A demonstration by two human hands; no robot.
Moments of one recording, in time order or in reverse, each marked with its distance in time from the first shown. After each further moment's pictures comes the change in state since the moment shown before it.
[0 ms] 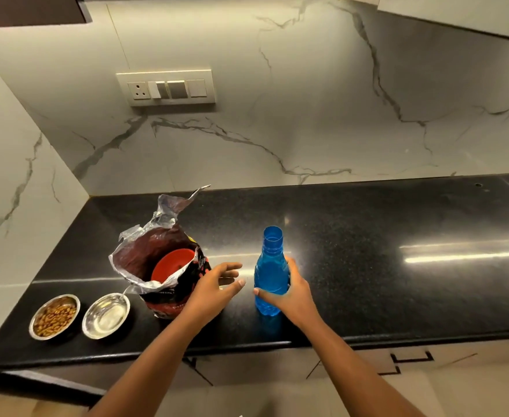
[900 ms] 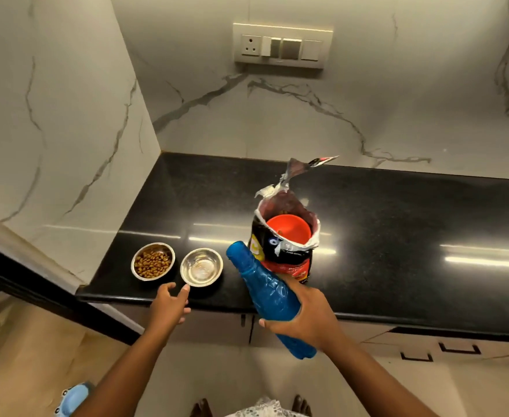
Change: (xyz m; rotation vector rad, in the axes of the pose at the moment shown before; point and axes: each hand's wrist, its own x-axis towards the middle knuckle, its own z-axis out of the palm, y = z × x) left_hand -0.090 -0.244 -0.211 -0.303 0.419 -0.600; right_hand -0.069 -0.081 0.194 -0.342 -0.220 -0.203
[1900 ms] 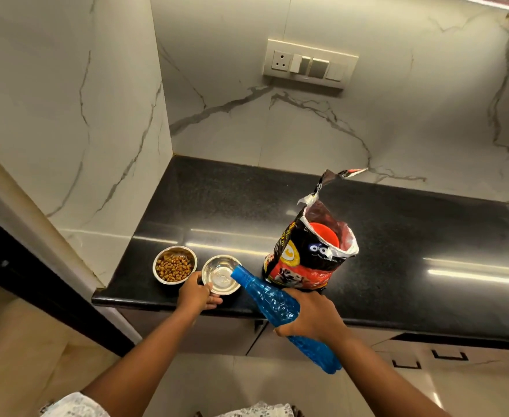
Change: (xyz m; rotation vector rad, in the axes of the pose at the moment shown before) left_hand 0.051 0.014 -0.006 -0.073 -0.221 0.067; right_hand 0.035 -0.024 0.049 -0.476 -0.200 0.230
